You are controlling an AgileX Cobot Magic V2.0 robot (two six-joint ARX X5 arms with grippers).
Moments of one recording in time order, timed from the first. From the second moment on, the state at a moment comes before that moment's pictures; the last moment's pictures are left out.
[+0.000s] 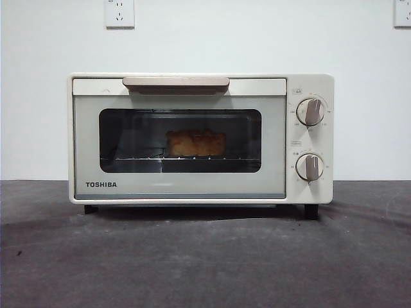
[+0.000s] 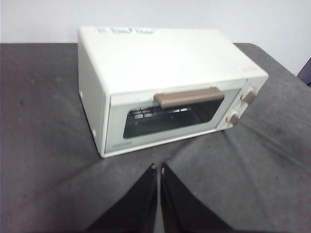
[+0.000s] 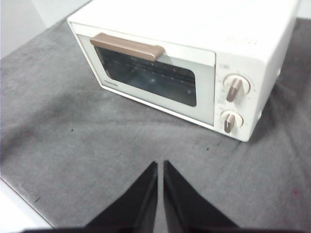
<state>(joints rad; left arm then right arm) -0.17 0.46 1.07 -1.00 0.31 -0.10 0.86 0.50 0.91 -0.85 0.16 0.30</state>
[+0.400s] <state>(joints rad) -0.17 0.42 0.92 -1.01 0.31 -0.12 0.86 0.50 0.91 -0.85 0.18 0.27</state>
